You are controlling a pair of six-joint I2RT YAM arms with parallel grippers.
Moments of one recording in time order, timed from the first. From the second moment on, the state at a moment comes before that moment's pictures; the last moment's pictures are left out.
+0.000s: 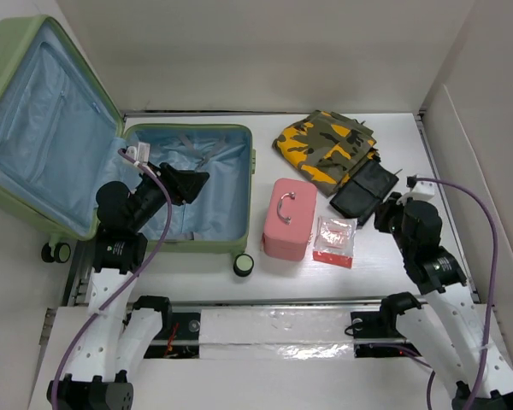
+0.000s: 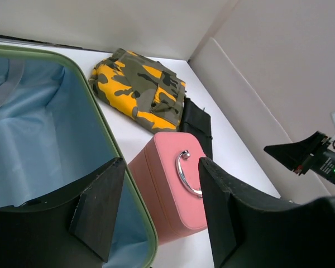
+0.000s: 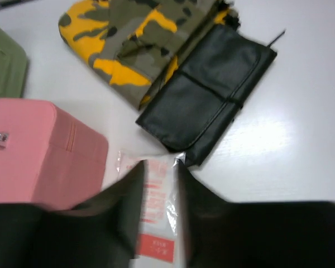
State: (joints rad) left arm -0.07 0.72 0.77 -0.04 0.55 -0.59; right arm 0.27 0.58 0.67 -0.42 0.24 0.32
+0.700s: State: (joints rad) left arm -0.09 0.70 0.77 -0.11 0.51 -0.51; right arm 0.15 0.95 0.45 -0.19 -0.05 0.40
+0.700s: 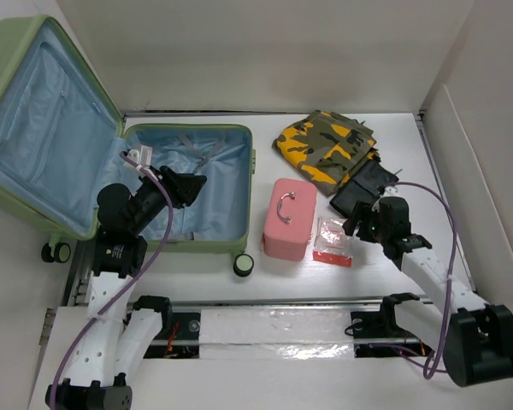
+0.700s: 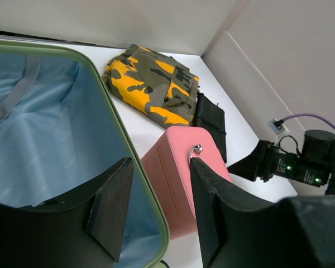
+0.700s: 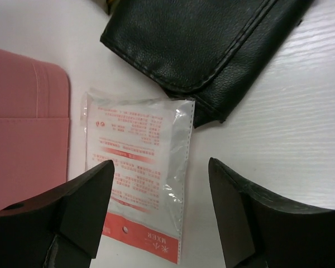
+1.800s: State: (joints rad) left arm -0.11 0.66 0.77 -0.14 0.46 -0.50; right arm 0.10 0.55 0.51 -0.18 -0.08 0.51
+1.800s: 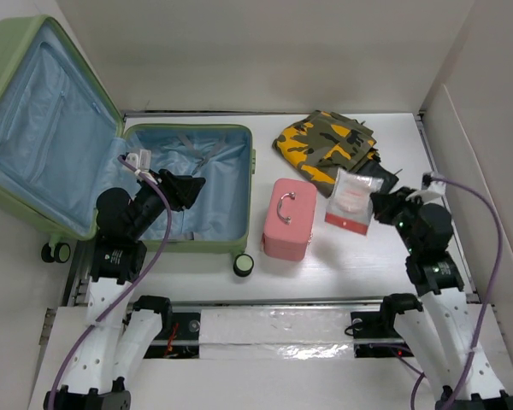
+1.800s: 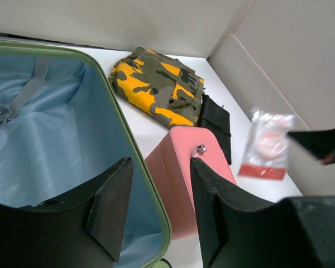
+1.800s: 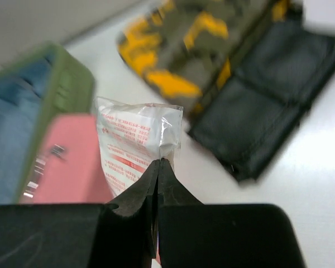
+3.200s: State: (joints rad) left arm -0.15 0.58 0.81 -0.23 0.26 -0.49; right arm -0.14 1.31 0.59 0.13 0.14 0.63
